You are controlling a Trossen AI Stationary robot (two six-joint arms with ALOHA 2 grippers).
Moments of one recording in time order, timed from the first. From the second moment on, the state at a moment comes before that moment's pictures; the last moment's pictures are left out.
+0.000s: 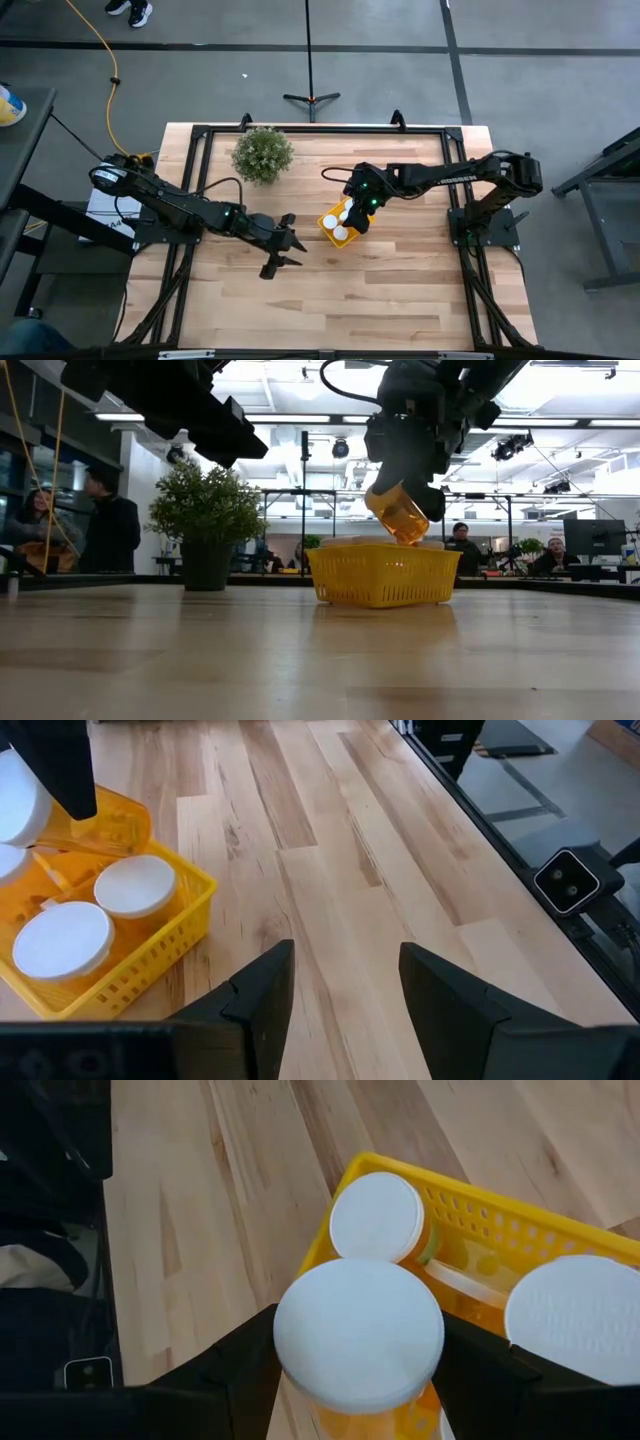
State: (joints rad) left arm -0.28 1.38 0.69 0.17 0.04 -0.05; right arm -0.15 1.57 0.97 -0.28 -0.40 0.50
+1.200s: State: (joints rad) left arm -0.28 1.38 0.69 0.05 0.04 -0.08; right arm -0.15 1.57 0.97 -0.33 -0.28 0.56
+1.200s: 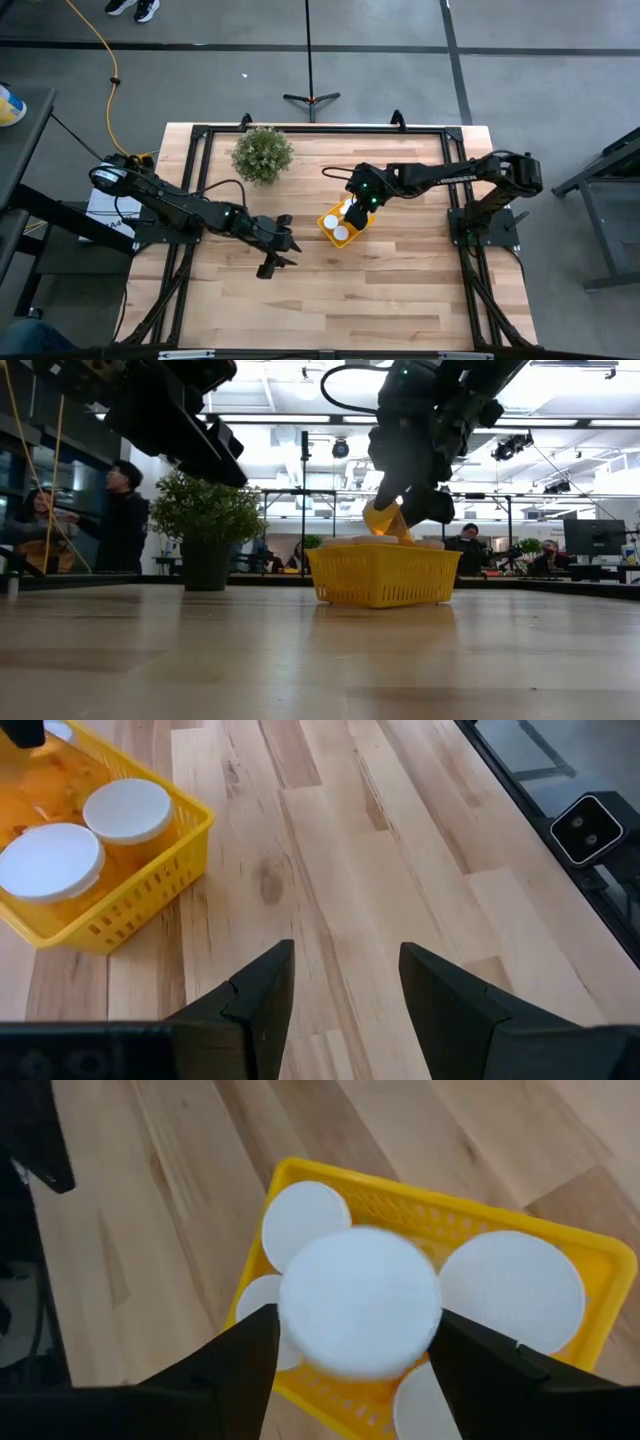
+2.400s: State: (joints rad) left arm -0.23 1.16 0.54 0.41 -0.17 0.03; right arm 0.06 1.16 0.67 0.13 0.32 0.13
